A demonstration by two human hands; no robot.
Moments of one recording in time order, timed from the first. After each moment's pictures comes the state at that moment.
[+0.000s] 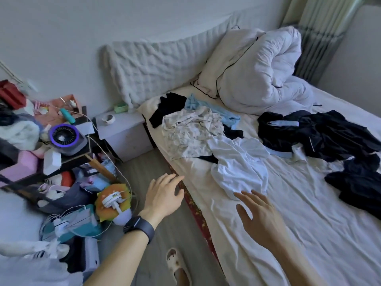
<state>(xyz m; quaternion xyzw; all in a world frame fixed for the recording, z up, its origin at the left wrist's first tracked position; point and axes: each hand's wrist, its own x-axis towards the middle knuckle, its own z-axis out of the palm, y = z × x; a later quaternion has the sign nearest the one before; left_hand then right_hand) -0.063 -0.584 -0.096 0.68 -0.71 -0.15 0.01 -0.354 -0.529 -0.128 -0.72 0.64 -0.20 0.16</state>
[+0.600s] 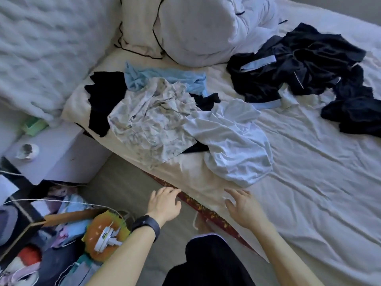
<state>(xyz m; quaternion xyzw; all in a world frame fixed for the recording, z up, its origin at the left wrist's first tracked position) -0.004 -0.842 -0.249 0.49 -0.79 -0.24 -0.28 -0.243 -0.711 -0.255 -0.49 0.78 -0.03 0.37</state>
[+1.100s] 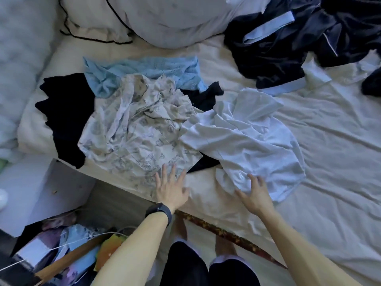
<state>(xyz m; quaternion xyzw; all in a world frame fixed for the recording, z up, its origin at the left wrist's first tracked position) -0.062 -1.035 -0.392 0.42 -0.82 -0.14 -0.36 -0.278 -0.858 -0.400 -0.21 0.85 -0.10 0.47</state>
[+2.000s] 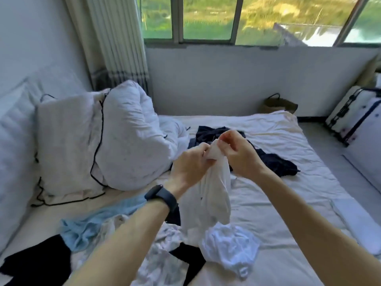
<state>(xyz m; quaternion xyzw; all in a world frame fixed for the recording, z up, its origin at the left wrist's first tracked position) -0.254 -1.149 0.024 0.10 -0.93 -0.31 0.17 -0.332 -1.005 0.059 -0.29 0.81 -0.51 0.07</state>
